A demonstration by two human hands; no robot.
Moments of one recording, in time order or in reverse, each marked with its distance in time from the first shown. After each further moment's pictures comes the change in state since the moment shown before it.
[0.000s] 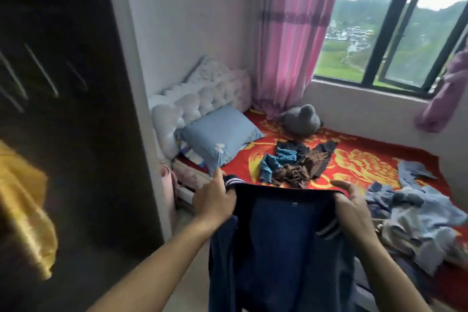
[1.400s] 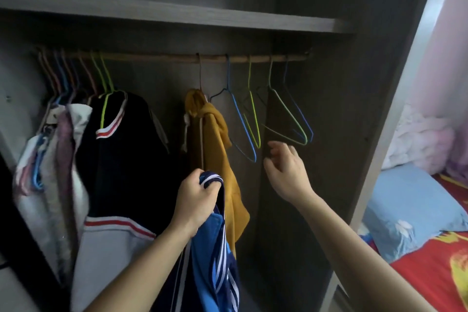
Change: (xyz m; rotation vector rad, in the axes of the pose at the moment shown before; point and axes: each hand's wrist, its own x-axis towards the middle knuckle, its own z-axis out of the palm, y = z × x) left_hand 0.076 -0.385 -0.344 -0.496 0.569 -0.358; right_hand -0.097 -0.288 0.615 -0.021 -0.661 -0.863
